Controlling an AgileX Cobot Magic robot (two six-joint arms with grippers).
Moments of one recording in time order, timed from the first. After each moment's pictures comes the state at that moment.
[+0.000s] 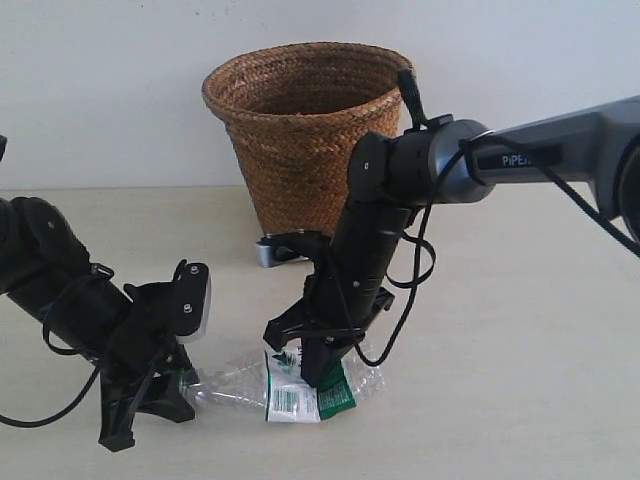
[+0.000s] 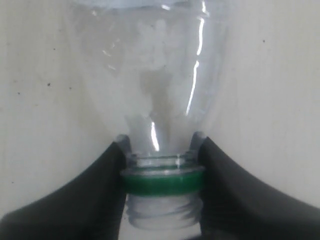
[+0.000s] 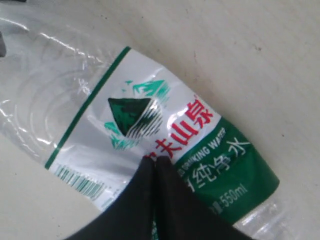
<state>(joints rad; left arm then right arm) -0.29 1.92 -0.95 -0.65 0.60 1.75 0.58 2.26 -1.63 0.44 1.08 -0.43</state>
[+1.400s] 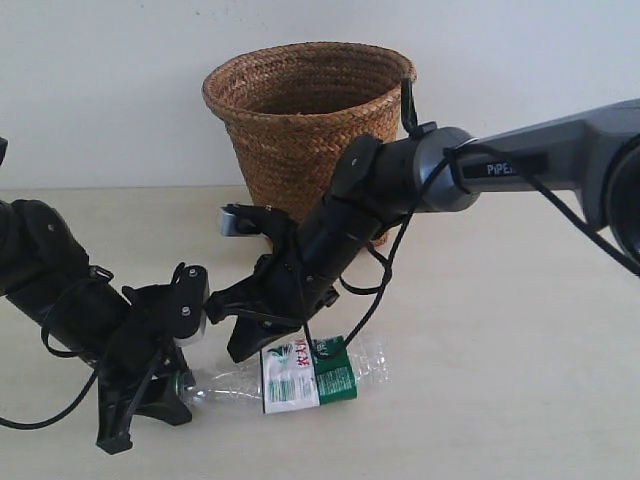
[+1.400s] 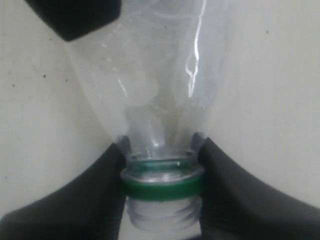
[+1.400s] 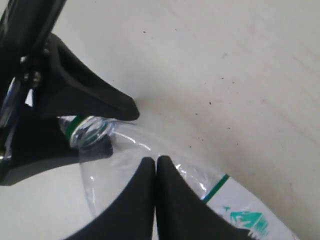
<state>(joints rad) -0.29 1.92 -0.95 -0.65 0.60 1.75 0.62 2.26 -1.63 0.78 0.91 -0.59</state>
